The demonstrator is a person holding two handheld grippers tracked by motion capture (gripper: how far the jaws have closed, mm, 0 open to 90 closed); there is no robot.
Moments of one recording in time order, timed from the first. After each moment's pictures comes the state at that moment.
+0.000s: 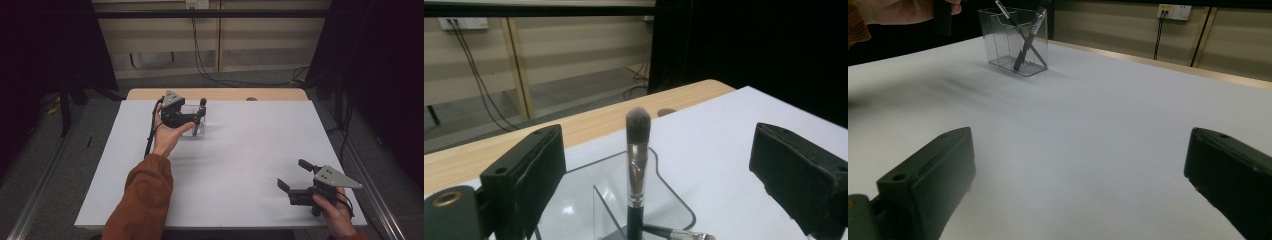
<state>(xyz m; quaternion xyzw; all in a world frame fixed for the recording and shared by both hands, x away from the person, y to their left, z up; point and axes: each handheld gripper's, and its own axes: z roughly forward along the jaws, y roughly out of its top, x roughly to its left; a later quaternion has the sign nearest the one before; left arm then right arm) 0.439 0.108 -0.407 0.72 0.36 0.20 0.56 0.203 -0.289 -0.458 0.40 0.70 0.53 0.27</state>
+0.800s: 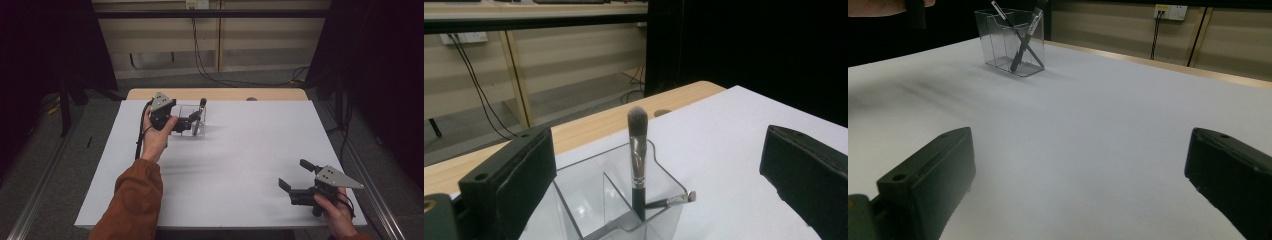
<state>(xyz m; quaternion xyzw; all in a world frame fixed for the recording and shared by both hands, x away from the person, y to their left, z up) 0.417 0.134 -0.394 0.72 0.33 0.21 0.57 0.202 -0.291 -0.458 0.40 0.69 0.53 0.27</state>
